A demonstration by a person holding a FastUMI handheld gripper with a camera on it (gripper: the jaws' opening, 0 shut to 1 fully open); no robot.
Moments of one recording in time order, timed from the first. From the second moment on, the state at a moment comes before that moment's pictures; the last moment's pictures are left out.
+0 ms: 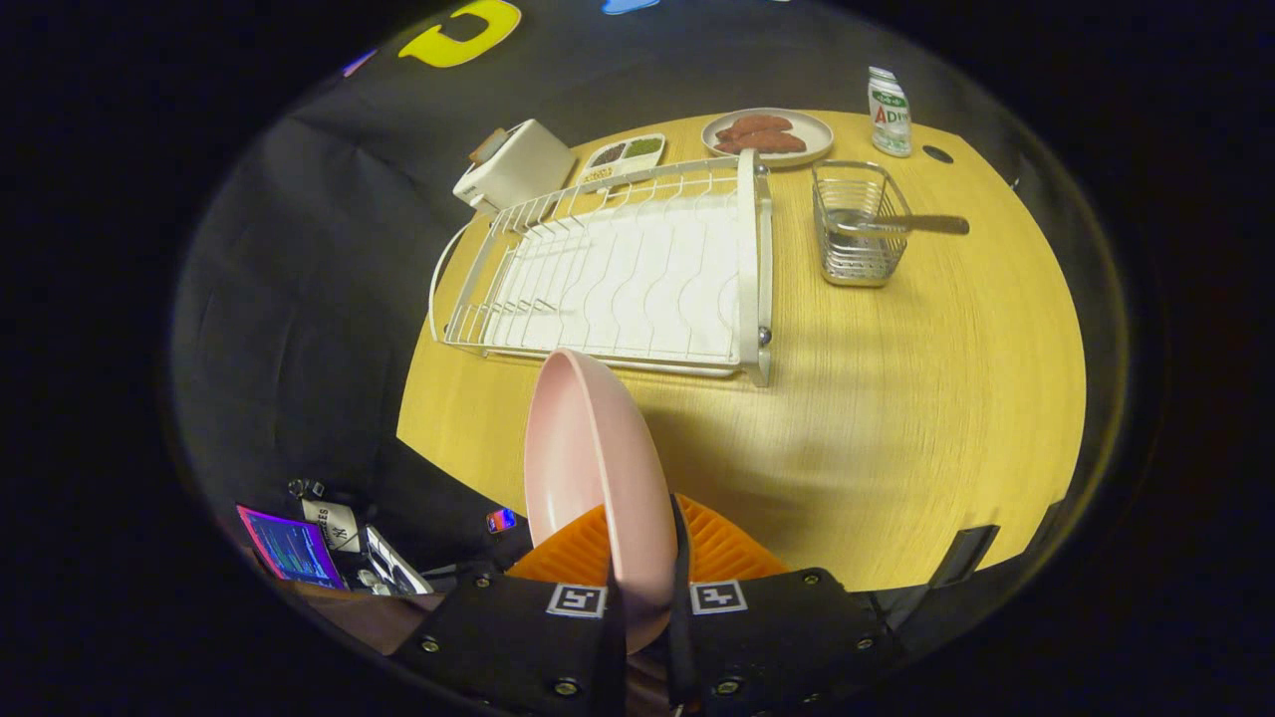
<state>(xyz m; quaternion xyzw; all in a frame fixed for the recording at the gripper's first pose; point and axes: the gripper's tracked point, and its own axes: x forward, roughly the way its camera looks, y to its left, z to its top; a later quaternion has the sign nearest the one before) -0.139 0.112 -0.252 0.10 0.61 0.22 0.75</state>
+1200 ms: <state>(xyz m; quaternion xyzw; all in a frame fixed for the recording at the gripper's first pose) -0.062 0.032 -0.271 0.05 0.35 0.16 0.92</state>
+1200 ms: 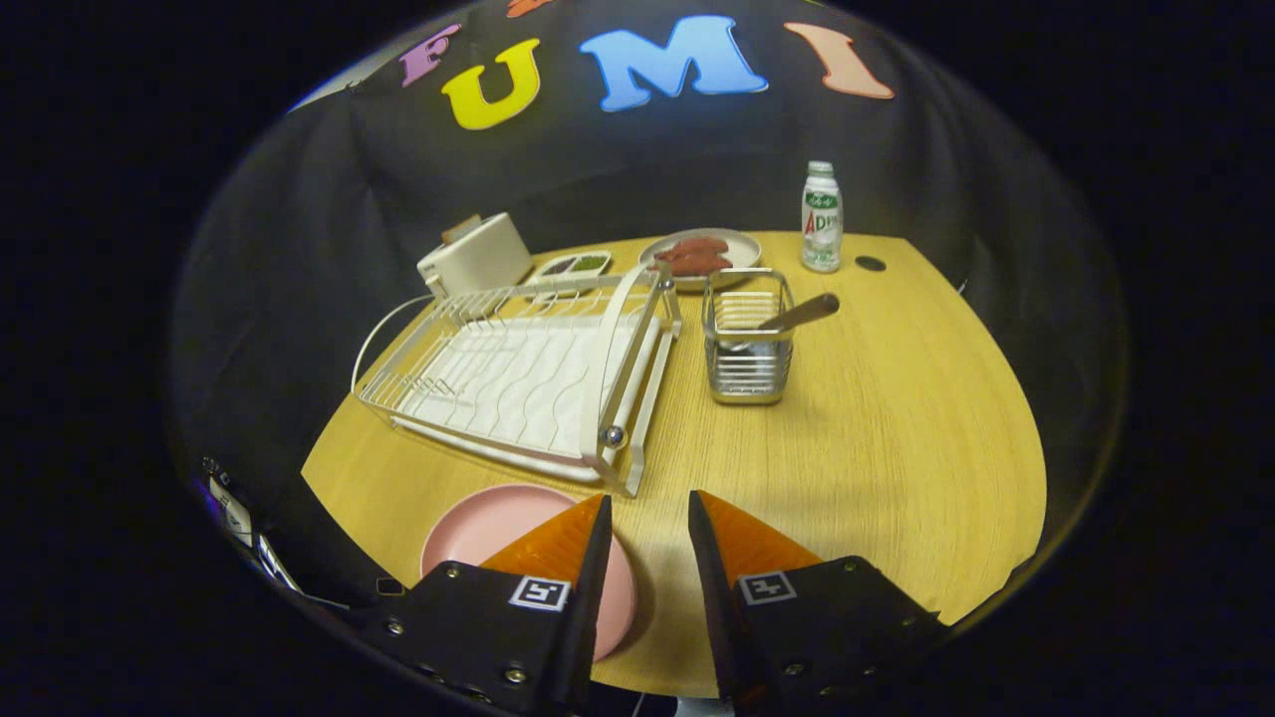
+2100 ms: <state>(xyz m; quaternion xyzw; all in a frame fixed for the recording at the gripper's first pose) 0.062 -0.031 -0.259 0.05 0.08 0.05 0.99</state>
